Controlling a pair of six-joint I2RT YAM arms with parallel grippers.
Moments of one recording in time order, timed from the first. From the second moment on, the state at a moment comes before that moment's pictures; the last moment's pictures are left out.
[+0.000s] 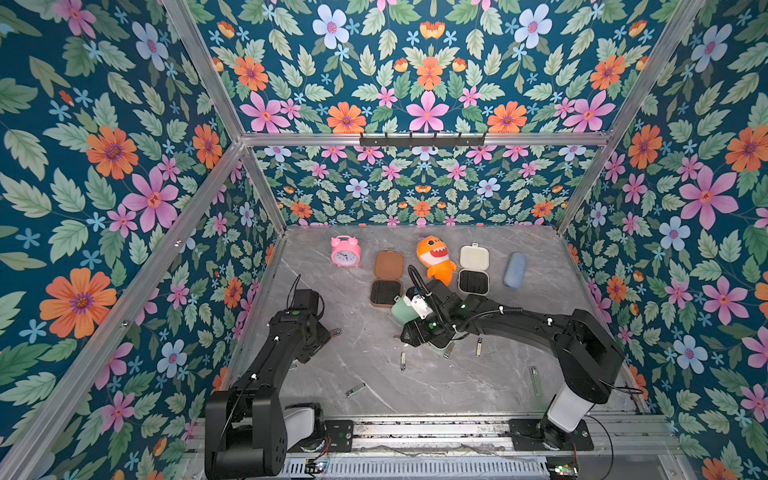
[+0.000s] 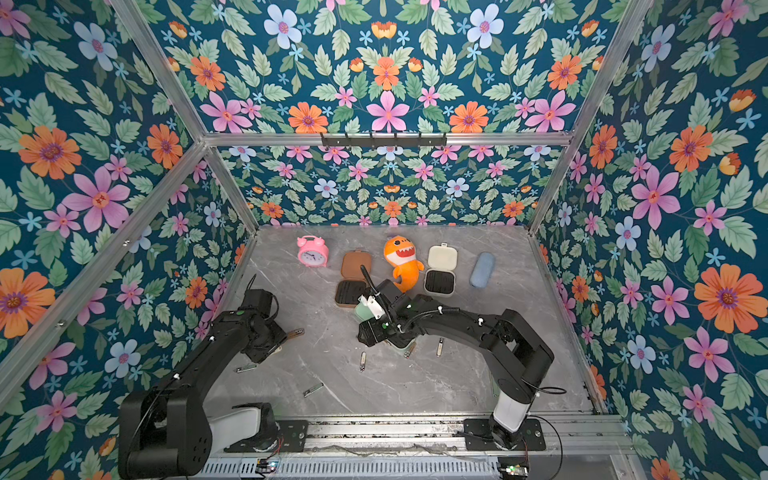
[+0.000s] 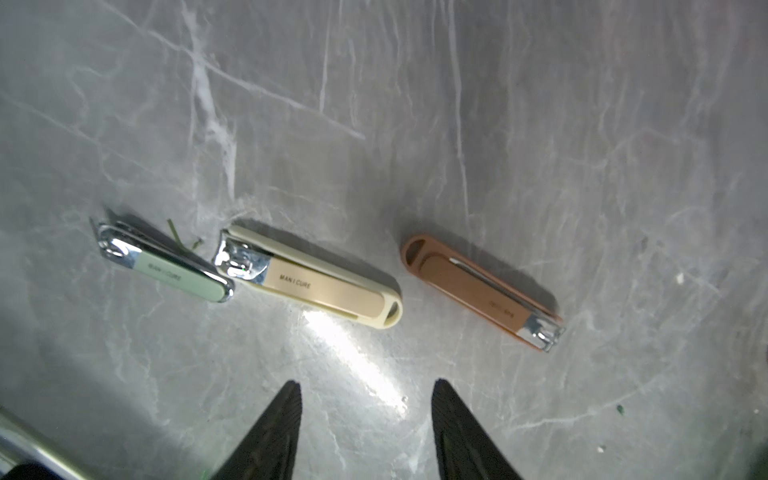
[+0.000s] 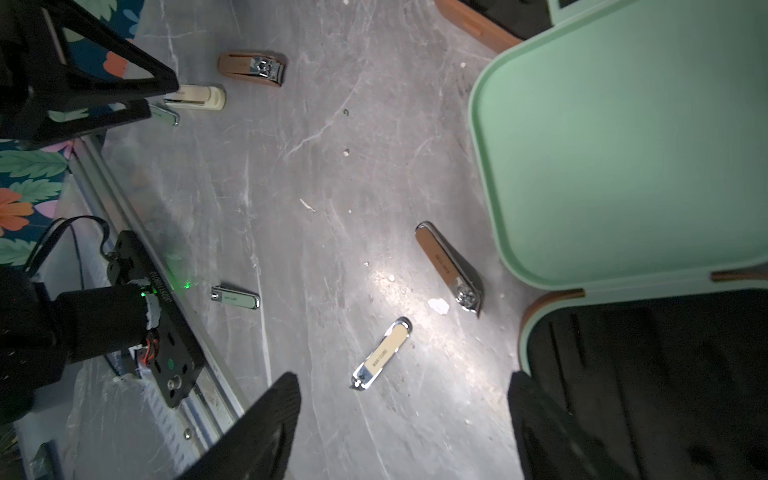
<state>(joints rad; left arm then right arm) -0.02 1.19 0.68 -0.84 -0.11 -0.82 0.85 1.73 1.15 -0.41 -0.33 0.35</state>
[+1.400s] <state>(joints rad) 0.05 1.39 0.77 -0.47 0.07 -0.60 1.17 2.04 1.52 -0.63 -0.29 0.18</state>
